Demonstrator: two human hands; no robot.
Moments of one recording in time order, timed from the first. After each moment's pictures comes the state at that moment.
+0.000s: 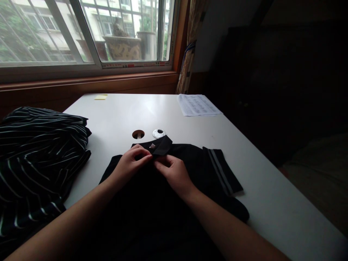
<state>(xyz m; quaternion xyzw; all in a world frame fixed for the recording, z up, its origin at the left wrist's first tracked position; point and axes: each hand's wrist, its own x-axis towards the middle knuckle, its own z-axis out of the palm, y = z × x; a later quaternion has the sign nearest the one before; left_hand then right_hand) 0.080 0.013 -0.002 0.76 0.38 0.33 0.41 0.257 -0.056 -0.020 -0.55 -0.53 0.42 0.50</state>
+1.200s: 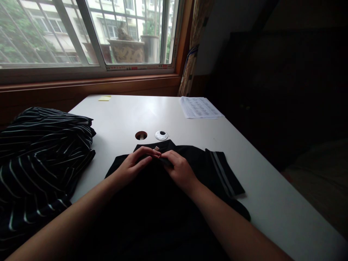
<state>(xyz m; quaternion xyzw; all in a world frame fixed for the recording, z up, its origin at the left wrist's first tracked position) 0.074 0.005 0.001 0.74 0.24 0.35 0.53 0.280 -0.043 -0.021 -0.49 -0.74 0.19 0.42</state>
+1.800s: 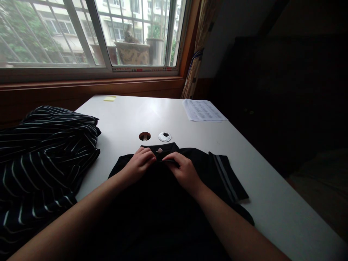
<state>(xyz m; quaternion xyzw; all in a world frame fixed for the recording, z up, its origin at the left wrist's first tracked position) 0.072 0.026 -0.013 0.87 0.30 0.27 0.28 0.283 -0.043 -0.018 -0.49 -0.71 0.23 0.45</state>
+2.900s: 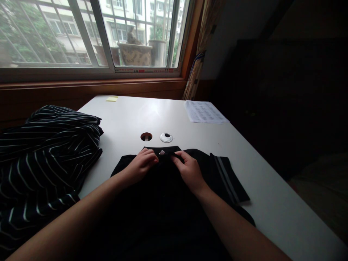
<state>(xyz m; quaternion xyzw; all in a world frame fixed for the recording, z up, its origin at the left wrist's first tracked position) 0.071 0.023 -0.008 0.88 0.27 0.26 0.31 0.283 -0.040 -0.016 -0.60 -0.58 0.27 0.47</state>
